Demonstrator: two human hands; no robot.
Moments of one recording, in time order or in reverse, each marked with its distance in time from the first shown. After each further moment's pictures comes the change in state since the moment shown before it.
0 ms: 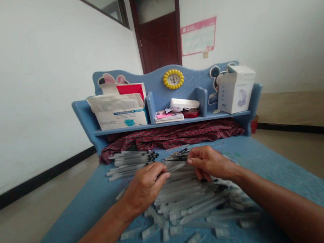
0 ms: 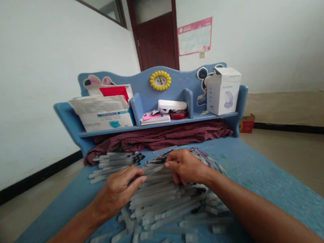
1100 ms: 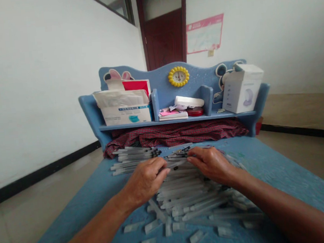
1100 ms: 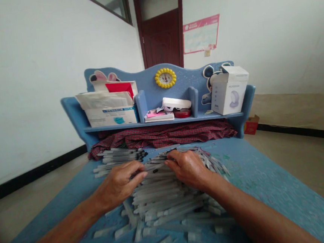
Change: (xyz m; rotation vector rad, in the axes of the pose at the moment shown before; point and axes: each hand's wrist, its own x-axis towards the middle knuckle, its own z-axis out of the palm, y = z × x) left_hand -0.002 -0.009 -0.002 0.067 -0.051 -0.017; right_hand 0.000 0.005 0.008 -0.692 0.313 -0.280
